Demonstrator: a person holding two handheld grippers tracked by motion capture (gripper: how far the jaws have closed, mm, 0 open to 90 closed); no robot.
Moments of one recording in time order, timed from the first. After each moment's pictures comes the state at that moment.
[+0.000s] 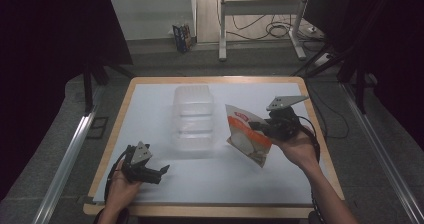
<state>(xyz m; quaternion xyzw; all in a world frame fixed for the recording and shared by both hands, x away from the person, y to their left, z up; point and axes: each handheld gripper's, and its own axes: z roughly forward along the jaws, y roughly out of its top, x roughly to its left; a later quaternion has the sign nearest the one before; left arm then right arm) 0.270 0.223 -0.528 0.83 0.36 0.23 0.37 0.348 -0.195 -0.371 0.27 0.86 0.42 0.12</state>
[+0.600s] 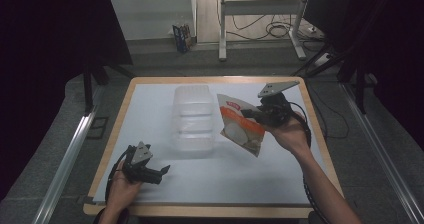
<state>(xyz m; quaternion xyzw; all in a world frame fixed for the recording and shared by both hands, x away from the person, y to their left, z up) 0.270 0.222 -0.529 0.82 0.36 0.23 0.37 0.374 -0.173 -0.353 0.24 0.86 0.43 0.12</state>
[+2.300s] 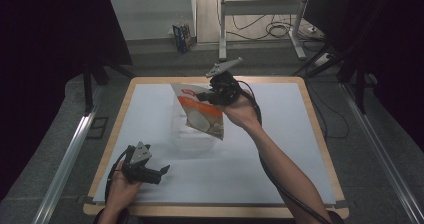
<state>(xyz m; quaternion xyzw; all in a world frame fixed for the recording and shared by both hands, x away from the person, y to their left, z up) 0.270 0.224 -0.529 0.82 0.36 0.22 0.37 0.424 -0.052 -0.347 0.18 0.87 0.45 0.09</state>
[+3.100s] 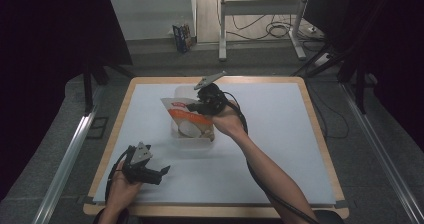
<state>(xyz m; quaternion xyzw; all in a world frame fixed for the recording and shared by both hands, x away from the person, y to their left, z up) 0.269 0.222 -0.530 0.82 0.36 0.22 0.37 0.429 -0.025 -0.395 0.19 0.88 0.44 0.07</state>
